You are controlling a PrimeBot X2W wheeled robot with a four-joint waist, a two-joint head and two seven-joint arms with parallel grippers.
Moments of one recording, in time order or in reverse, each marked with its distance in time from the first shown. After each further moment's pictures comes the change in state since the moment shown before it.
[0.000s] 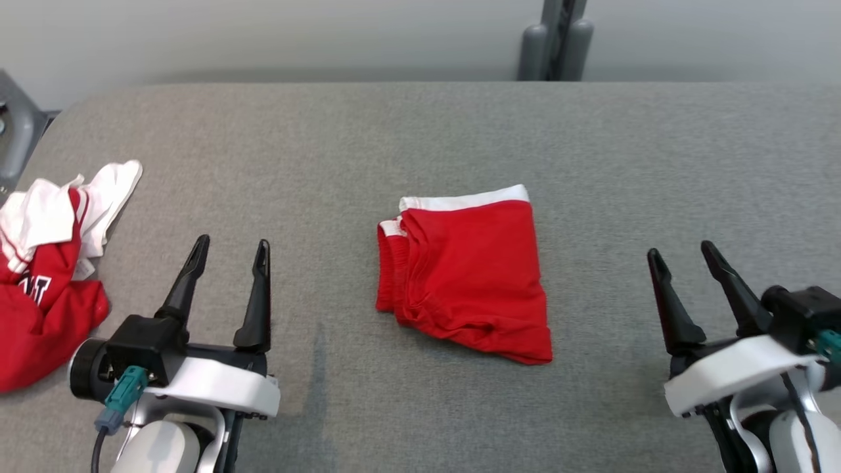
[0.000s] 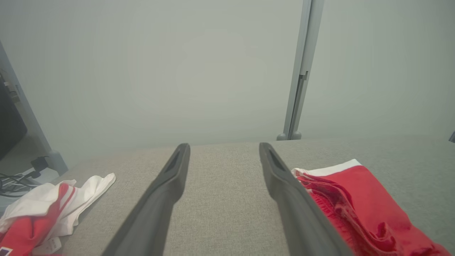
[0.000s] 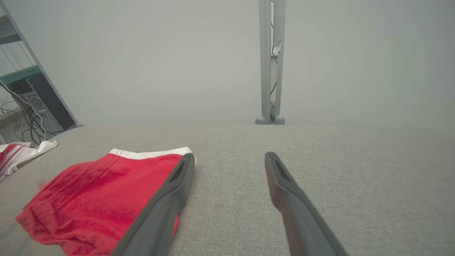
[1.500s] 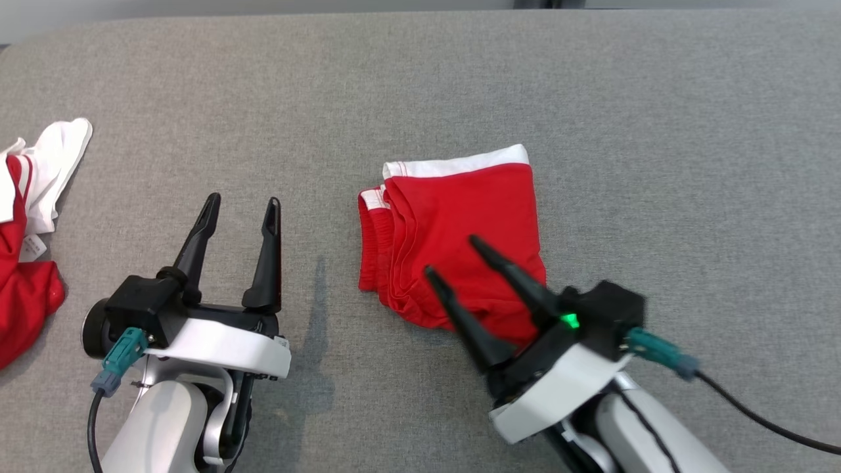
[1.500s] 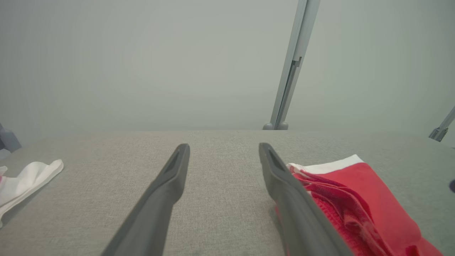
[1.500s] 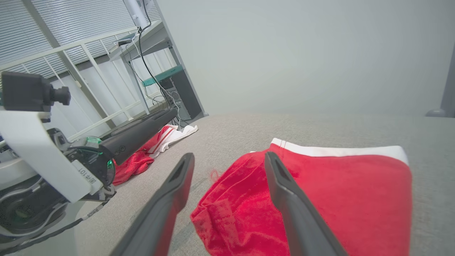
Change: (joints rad) left arm -0.108 -0.064 0.015 0.060 -0.026 -0.065 -0.022; right arm -0.243 0.030 0.572 0.114 0.173 0.000 -0.158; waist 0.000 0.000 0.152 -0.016
